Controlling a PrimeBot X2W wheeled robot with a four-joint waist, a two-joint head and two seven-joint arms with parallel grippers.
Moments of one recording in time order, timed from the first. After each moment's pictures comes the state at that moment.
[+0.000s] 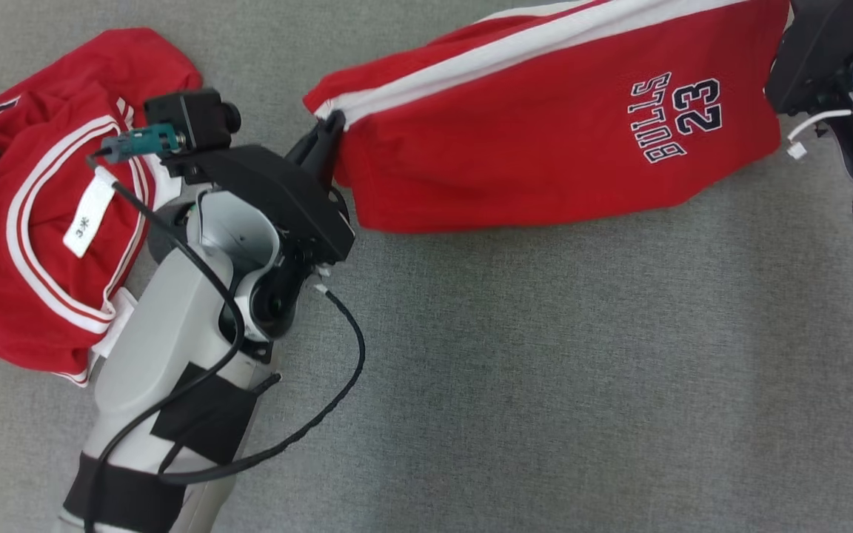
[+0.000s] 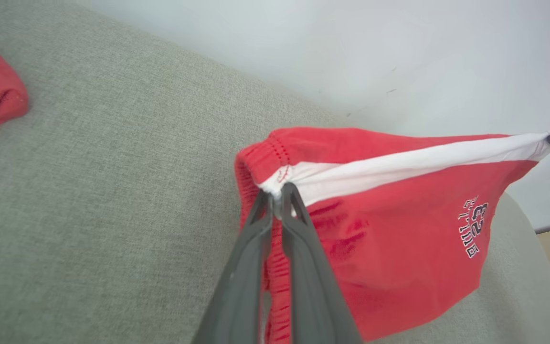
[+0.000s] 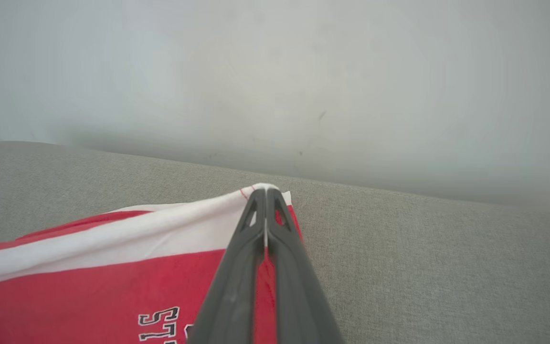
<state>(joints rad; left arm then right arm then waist) -0.82 0.03 -0.42 0.47 -0.70 0.09 0.23 -0.94 -0.24 0.05 0.31 0.30 -0.03 0.58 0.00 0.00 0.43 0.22</state>
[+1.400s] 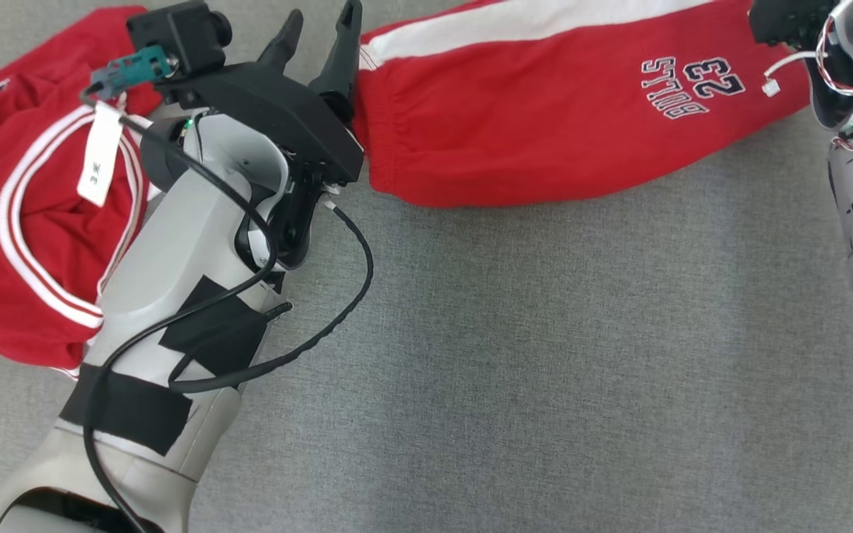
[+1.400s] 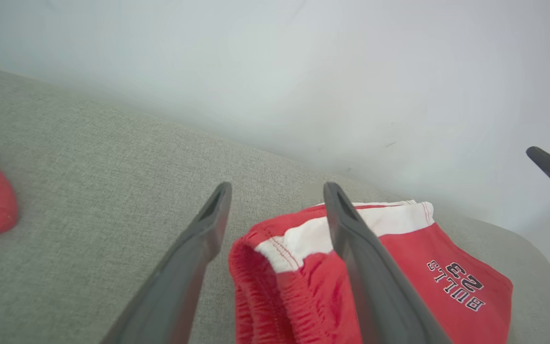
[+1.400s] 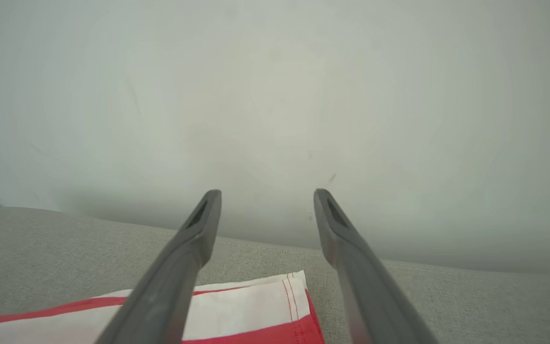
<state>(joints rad) -1.08 0.03 -0.57 0.73 -0.83 0.07 -0.05 -1.16 -0.17 0.07 0.70 0.26 0.01 0.14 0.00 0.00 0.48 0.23</state>
